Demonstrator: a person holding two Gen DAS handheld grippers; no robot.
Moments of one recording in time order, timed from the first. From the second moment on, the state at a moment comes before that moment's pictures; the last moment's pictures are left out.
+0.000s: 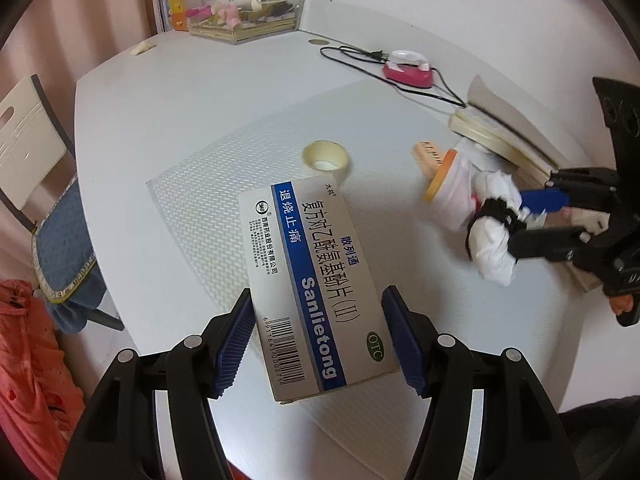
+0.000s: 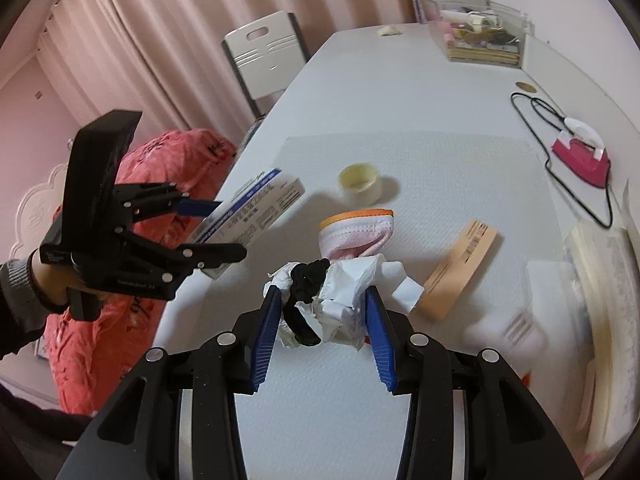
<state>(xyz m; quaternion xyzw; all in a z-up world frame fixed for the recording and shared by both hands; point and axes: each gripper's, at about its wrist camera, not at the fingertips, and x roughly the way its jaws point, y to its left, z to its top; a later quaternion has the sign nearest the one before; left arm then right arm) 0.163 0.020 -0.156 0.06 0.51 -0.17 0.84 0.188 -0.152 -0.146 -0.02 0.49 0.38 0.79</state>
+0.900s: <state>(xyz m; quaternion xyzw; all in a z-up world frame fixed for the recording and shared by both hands) 0.101 -0.005 -0.108 0.09 0.48 -0.20 0.85 0.110 -0.122 -0.100 -0.04 0.49 0.50 0.71</state>
